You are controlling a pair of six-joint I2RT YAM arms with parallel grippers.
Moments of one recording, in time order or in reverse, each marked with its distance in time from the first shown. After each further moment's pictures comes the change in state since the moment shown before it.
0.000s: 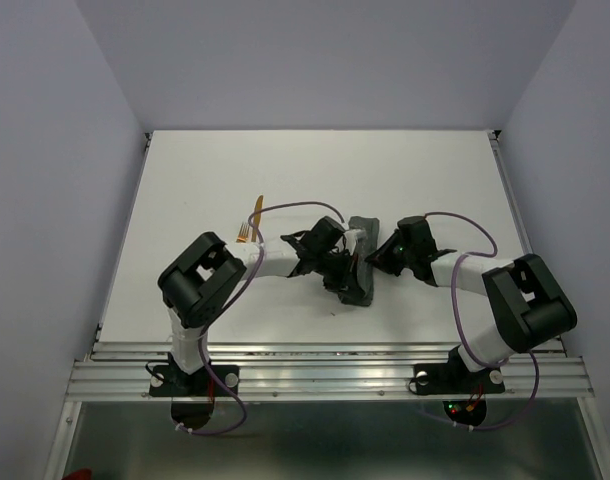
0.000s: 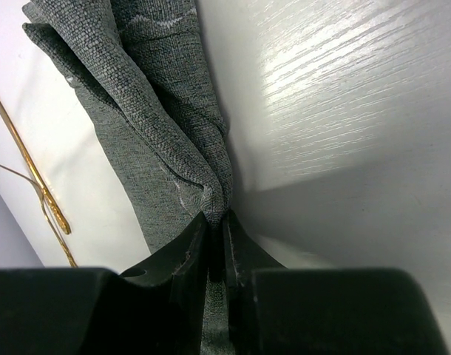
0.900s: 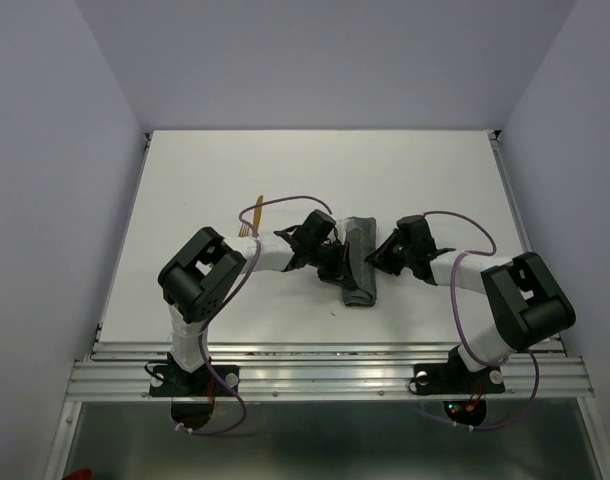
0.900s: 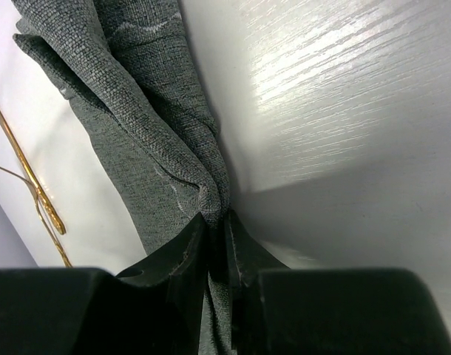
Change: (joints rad) left arm 0.080 -0.001 -0.011 0.042 -0.041 -0.033; right arm 0.000 0.012 0.011 -0.008 0.000 -0.018
